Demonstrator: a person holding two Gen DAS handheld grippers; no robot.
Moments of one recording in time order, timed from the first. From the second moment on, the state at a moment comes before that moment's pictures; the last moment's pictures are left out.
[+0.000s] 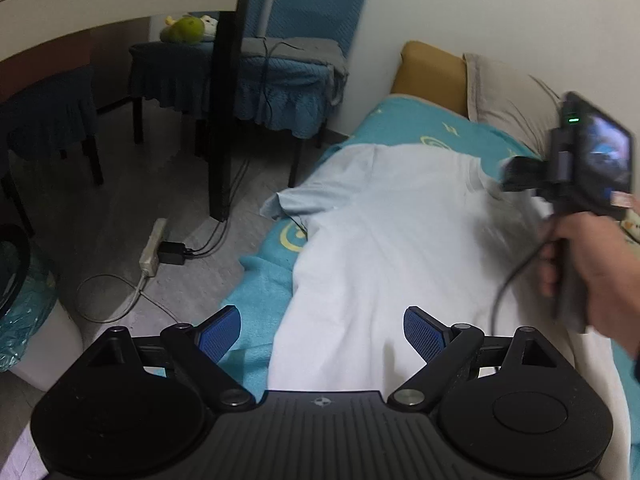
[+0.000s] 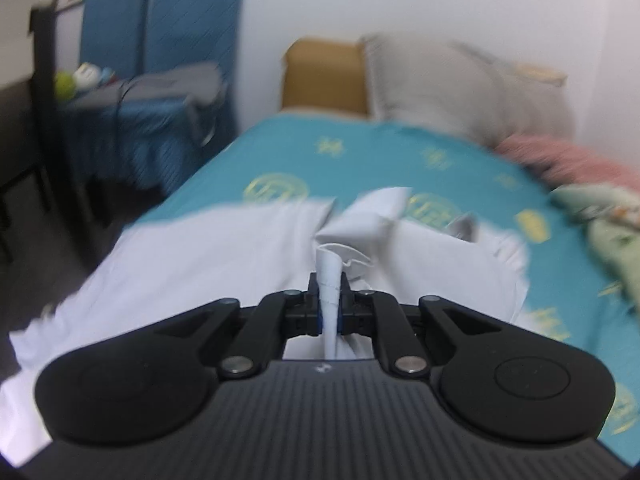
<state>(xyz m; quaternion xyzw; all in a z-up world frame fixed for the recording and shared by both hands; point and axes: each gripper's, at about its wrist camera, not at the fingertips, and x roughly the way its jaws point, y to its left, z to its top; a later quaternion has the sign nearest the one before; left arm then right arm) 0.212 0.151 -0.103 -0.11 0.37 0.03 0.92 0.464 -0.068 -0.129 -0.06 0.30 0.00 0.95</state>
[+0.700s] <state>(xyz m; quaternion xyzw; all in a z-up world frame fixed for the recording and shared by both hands) 0.192 0.120 -0.097 -0.09 0.34 -0.01 0.93 0.235 -0.157 -0.015 0.12 0.28 0.06 0.95</state>
